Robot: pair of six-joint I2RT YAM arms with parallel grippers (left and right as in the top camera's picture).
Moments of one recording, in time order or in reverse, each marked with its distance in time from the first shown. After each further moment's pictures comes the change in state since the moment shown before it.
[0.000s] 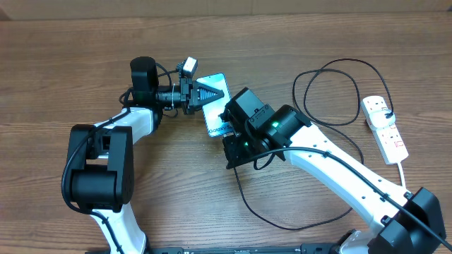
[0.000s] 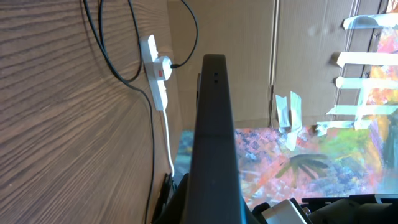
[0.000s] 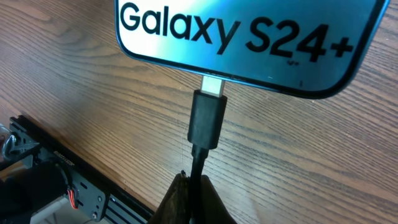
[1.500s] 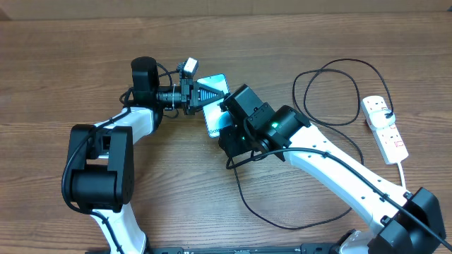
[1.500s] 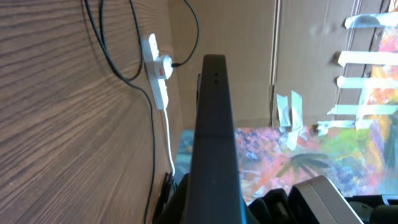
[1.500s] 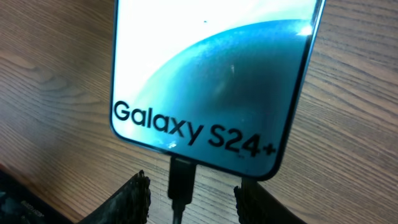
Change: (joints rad) left arm 0.000 0.000 0.003 -0.027 -0.006 0.018; right arm 0.005 0.000 -0.004 0.112 0.145 0.001
